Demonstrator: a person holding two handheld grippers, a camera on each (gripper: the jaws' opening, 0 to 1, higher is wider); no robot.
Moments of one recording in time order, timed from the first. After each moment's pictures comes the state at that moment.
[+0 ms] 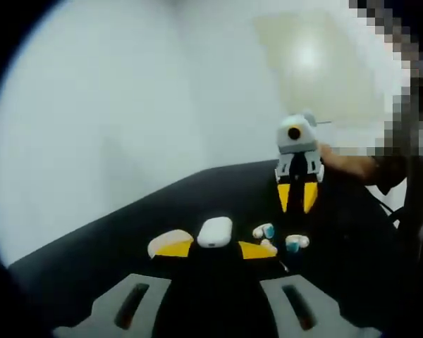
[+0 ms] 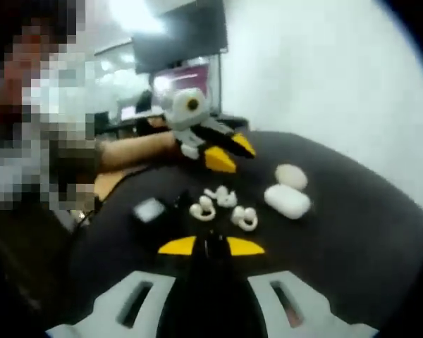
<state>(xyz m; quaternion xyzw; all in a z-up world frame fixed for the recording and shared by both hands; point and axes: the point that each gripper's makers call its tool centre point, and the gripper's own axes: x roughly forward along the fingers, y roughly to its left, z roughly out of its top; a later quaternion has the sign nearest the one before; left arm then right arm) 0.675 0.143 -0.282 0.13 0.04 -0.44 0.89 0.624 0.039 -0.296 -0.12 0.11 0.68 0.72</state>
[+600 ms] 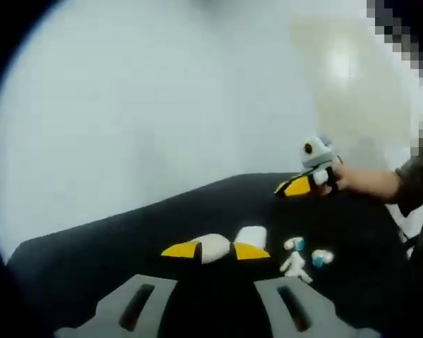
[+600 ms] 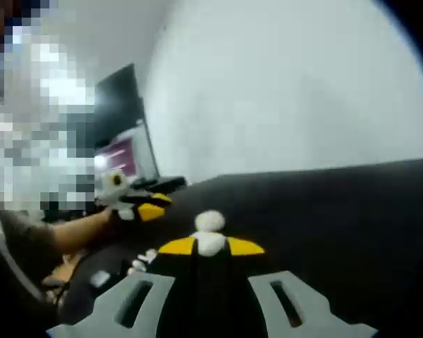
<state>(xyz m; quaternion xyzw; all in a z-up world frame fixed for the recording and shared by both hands) 0.684 0.172 -0.255 0.07 0.05 -0.35 0.93 0.705 0.009 -0.266 0.08 0.10 0.54 0.83</state>
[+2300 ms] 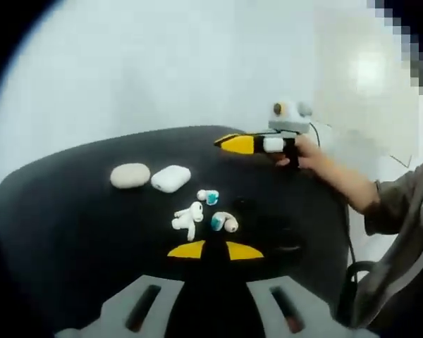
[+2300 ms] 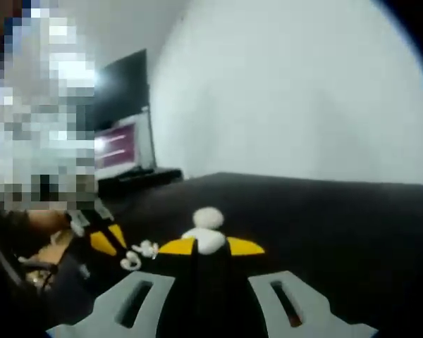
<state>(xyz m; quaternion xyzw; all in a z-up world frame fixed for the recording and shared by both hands) 0.597 0.113 -0.319 0.02 0.23 -0.35 0.91 0.702 0.011 -0.267 0.02 0.08 0.54 0.84</state>
